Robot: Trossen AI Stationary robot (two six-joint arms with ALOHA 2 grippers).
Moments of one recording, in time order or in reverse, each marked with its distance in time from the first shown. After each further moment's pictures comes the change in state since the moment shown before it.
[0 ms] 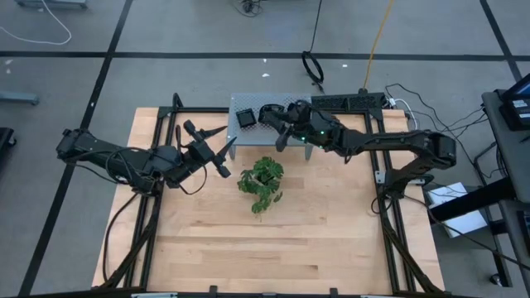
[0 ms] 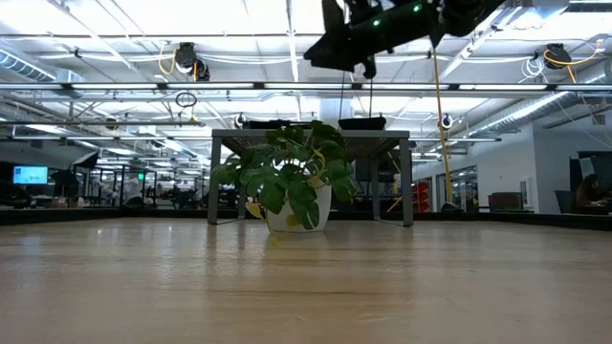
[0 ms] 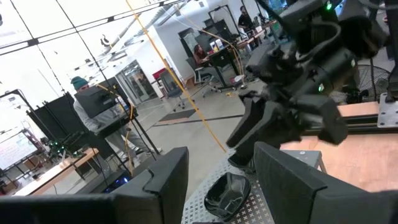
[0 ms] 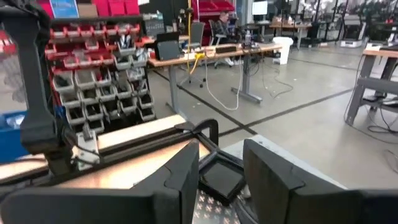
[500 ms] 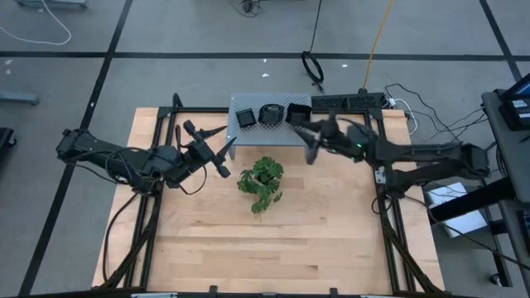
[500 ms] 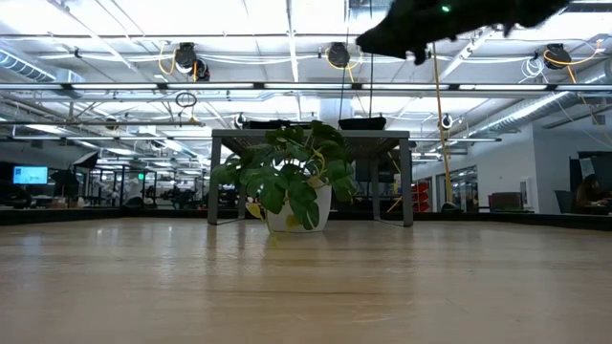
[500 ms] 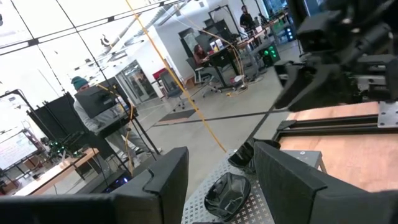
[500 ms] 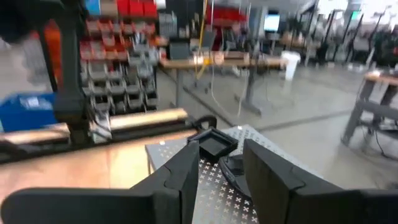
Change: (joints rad) left arm 0.000 0.000 0.000 0.000 0.000 0.000; right arm 0.047 -0.383 -0.295 -0.054 -0.002 -0.112
